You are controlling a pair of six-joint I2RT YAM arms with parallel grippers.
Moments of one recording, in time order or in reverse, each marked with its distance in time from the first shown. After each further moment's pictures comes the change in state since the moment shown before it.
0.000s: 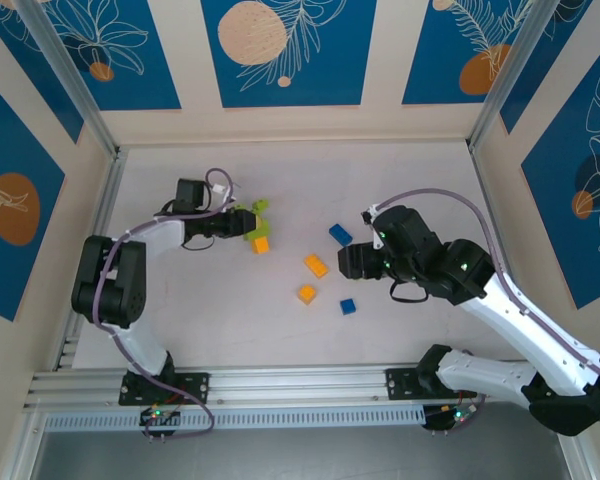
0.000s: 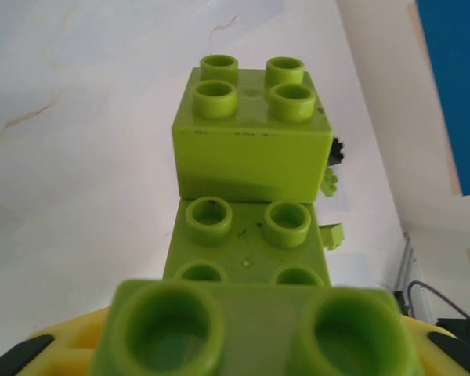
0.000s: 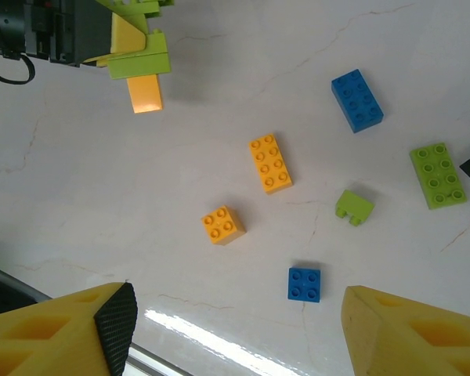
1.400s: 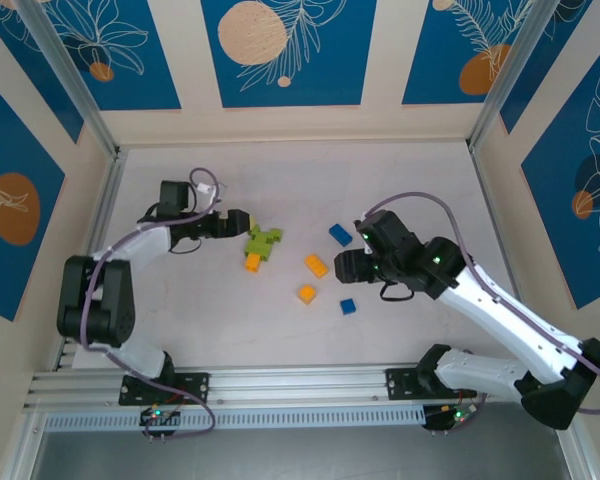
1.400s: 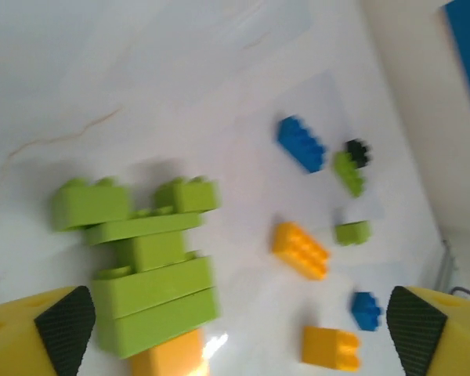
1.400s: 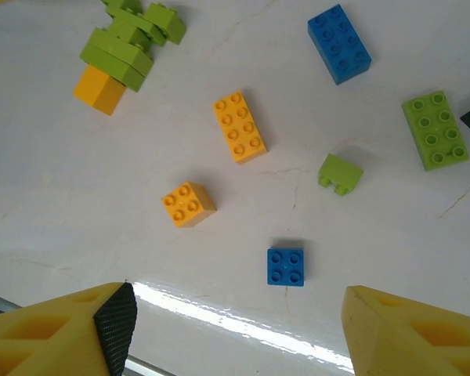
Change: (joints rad) left arm 0.043 -0.190 -0.103 0.019 -0.033 0.064; right arm -0.034 0.082 -0.106 0.037 -0.011 0.025
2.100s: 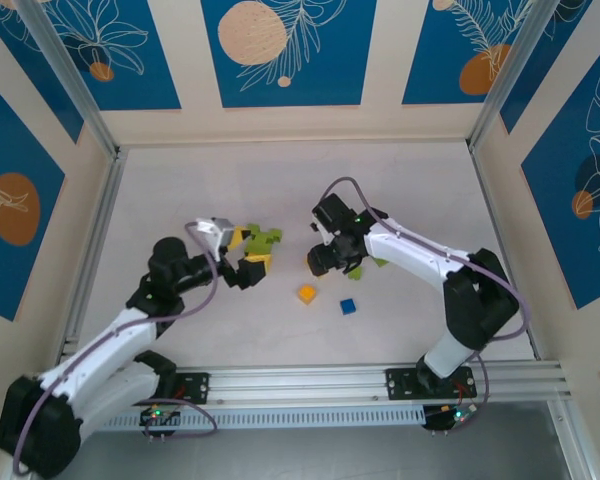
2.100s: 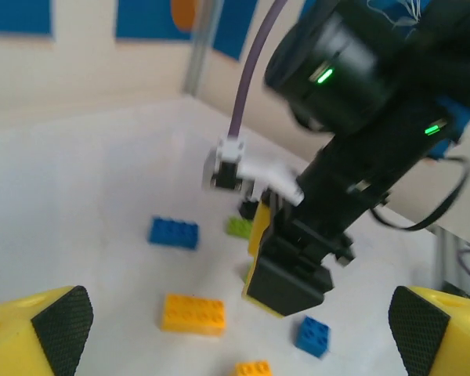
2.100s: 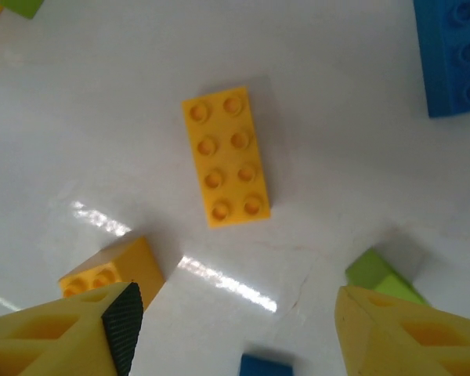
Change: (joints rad) left arm -0.336 -0.727 -0.478 0.417 -0.338 0.036; right arm -0.123 0.554 0.061 0.226 -0.138 -0.336
